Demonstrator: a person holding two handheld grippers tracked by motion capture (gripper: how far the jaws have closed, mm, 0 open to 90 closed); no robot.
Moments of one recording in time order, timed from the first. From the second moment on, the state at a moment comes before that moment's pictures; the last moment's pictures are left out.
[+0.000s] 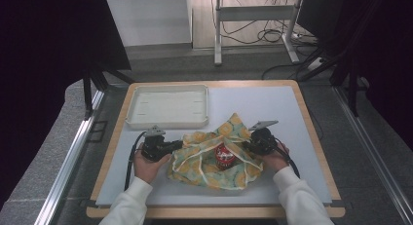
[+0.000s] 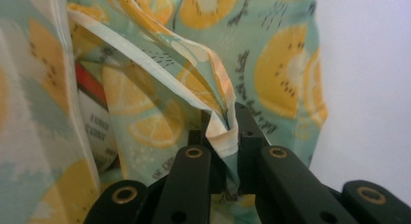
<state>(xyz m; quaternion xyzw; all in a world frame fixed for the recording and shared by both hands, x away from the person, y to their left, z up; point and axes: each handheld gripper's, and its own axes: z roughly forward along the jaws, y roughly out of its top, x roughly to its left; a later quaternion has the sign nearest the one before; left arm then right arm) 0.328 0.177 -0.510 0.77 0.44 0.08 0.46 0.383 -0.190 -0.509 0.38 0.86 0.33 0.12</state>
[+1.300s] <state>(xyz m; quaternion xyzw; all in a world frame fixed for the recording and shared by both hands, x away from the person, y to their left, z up) 0.331 0.180 -0.521 0.76 0.46 0.07 0.45 0.361 -0.230 -0.463 0.39 0.81 0.43 0.13</state>
